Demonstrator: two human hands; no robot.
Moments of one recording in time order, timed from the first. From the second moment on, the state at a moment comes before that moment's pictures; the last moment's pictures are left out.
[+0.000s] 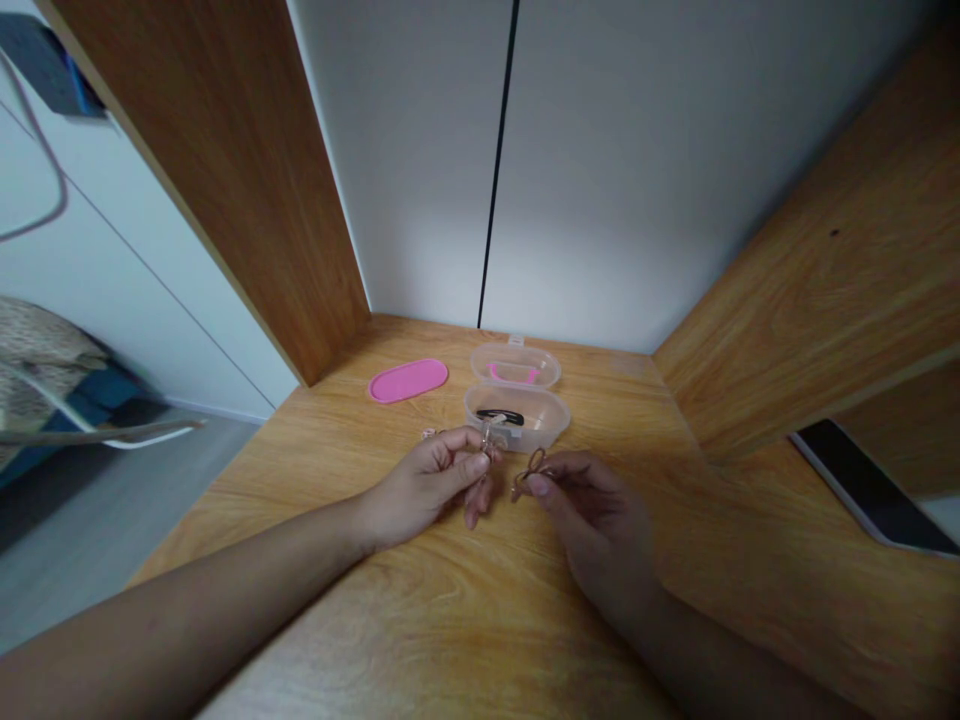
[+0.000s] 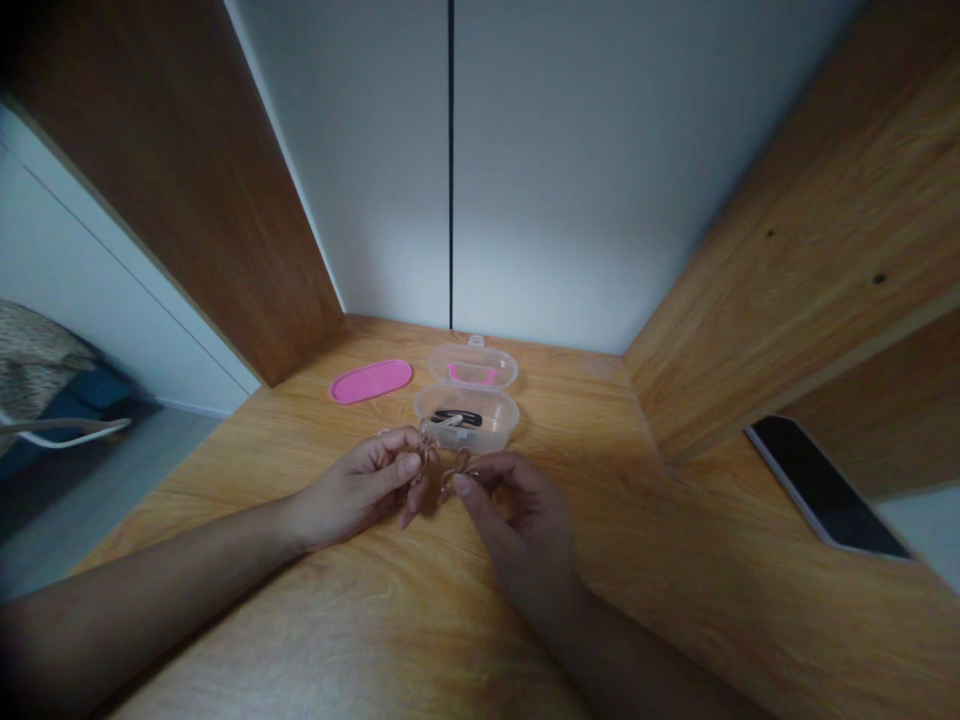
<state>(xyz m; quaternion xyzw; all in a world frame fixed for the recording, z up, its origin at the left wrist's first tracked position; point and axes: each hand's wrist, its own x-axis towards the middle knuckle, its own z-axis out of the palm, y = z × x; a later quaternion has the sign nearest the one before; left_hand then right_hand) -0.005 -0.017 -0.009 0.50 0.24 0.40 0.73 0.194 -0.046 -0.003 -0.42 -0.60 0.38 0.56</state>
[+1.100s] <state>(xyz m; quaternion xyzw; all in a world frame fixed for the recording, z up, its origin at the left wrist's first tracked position) -0.006 -0.020 0.003 0.50 0.27 0.36 0.74 0.190 -0.042 -0.002 -0.37 -0.54 0.47 0.58</state>
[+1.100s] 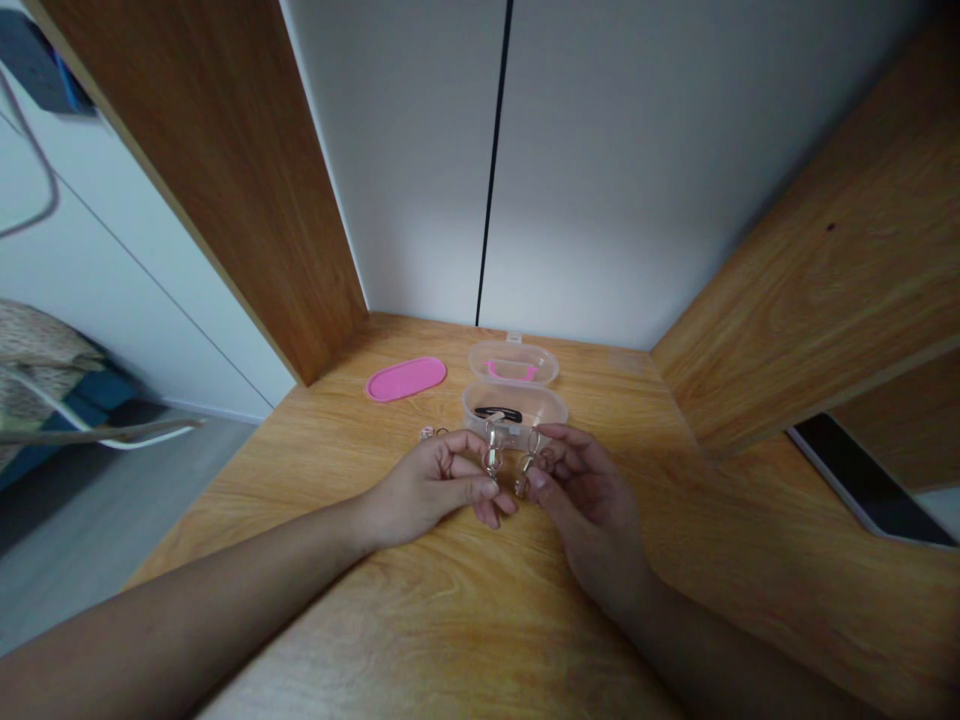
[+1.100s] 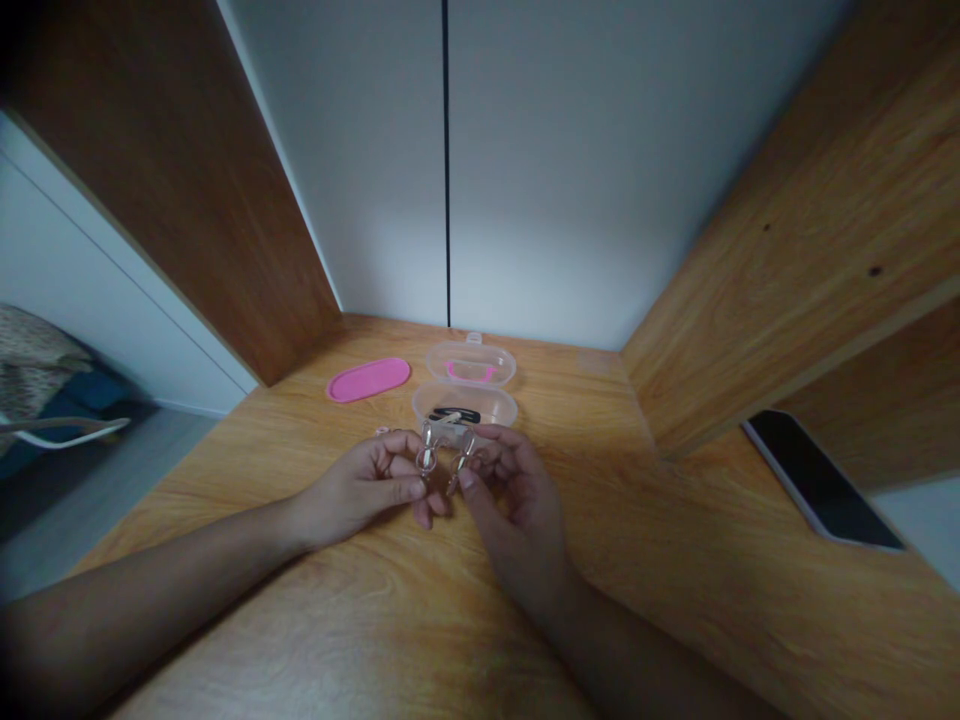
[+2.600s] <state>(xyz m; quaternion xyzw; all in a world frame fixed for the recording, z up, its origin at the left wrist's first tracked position) -0.006 -0.022 0.003 0.50 0.27 0.34 0.75 0.192 -0.044 -0.006 -0.41 -0.58 0.40 0.58</state>
